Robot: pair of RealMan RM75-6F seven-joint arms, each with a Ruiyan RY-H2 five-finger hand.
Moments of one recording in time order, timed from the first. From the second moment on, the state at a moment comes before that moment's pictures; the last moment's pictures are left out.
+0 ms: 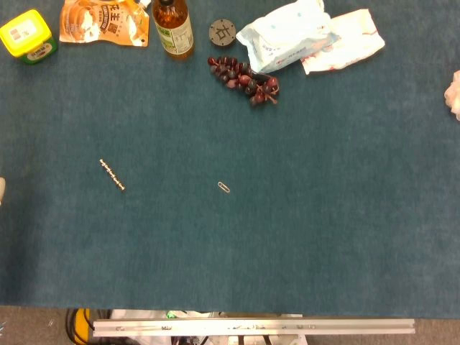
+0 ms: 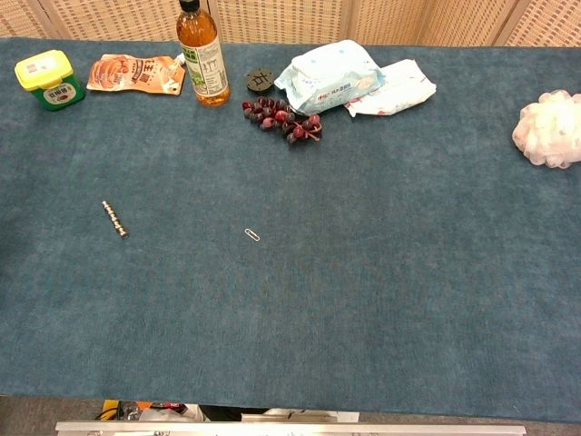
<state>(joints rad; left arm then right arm) -0.06 -1.16 -0.08 -1.70 1.45 1.55 0.16 0.02 -0.91 0.02 -1.66 -1.55 1.51 0.13</state>
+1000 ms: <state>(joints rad) -0.21 -1.08 -0.04 -1.67 1.52 1.27 0.11 0.03 -0.92 0.02 -1.66 -1.55 1.49 0.13</state>
